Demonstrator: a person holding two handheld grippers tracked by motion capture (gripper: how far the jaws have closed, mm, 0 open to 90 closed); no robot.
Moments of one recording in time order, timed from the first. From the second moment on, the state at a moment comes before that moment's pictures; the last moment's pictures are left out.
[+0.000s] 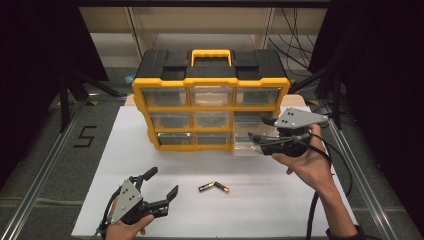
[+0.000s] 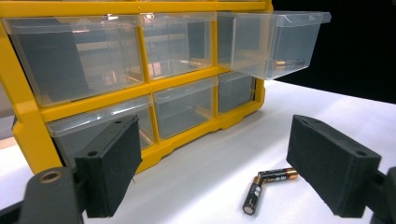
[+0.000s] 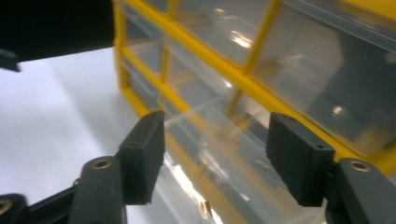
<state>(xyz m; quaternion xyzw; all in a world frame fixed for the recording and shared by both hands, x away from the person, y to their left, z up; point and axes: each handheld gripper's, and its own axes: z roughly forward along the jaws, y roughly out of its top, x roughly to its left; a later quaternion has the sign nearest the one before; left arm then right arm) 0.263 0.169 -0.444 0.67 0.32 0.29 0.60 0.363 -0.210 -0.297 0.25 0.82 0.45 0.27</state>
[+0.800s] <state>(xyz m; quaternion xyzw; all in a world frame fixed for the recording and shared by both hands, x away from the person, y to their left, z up) 0.263 0.170 -0.444 0.67 0.32 0.29 0.60 0.331 -0.148 -0.329 0.15 0.88 0.41 0.19</state>
